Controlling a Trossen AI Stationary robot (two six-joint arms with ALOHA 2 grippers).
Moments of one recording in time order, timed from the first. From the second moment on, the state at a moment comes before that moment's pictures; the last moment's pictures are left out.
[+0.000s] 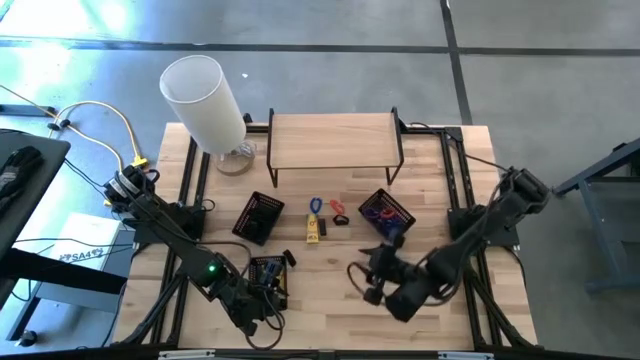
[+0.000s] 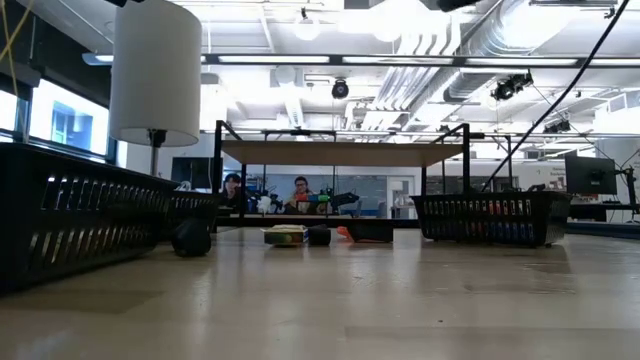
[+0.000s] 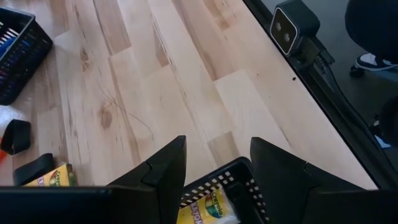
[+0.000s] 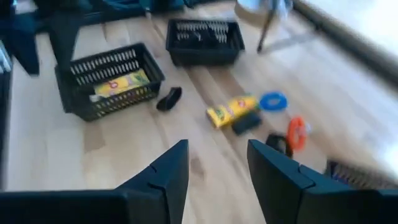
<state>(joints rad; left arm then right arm) -0.75 1.55 1.11 -0.37 -0.39 -0.16 0.69 1.61 1.26 -0.67 0.88 0.86</state>
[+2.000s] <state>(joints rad) -0.76 1.55 1.11 -0.37 -0.35 -0.19 0.06 1.93 1.26 -0.55 0.25 0.56</state>
